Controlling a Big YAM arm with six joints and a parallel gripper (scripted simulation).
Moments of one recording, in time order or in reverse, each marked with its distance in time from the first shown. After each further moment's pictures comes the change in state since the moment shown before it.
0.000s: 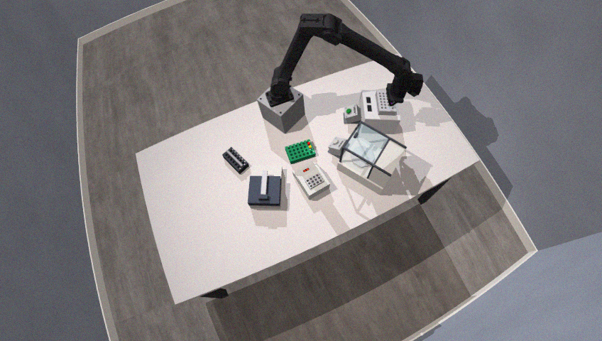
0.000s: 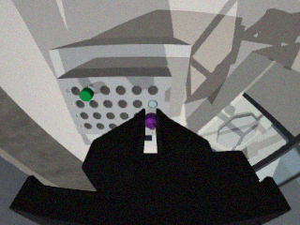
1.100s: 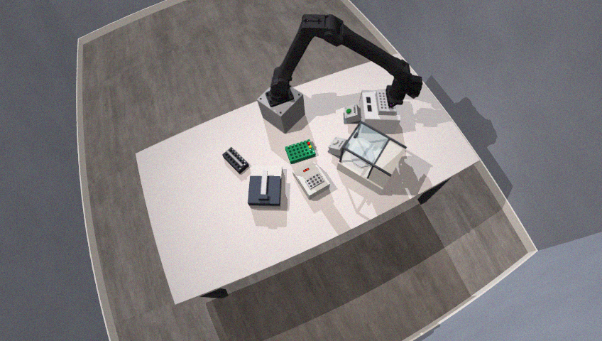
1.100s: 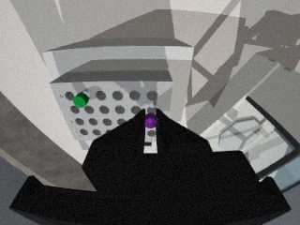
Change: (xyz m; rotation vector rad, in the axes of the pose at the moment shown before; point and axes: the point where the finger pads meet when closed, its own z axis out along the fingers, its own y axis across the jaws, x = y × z) arm 0.000 -0.001 0.012 -0.004 -0.002 -0.003
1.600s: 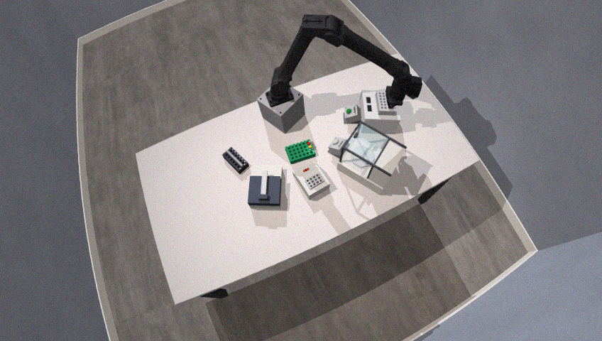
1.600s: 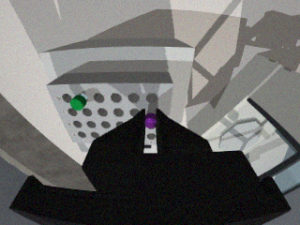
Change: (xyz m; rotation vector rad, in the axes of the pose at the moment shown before) arm 0.000 0.000 0.005 -0.001 -0.001 -0.001
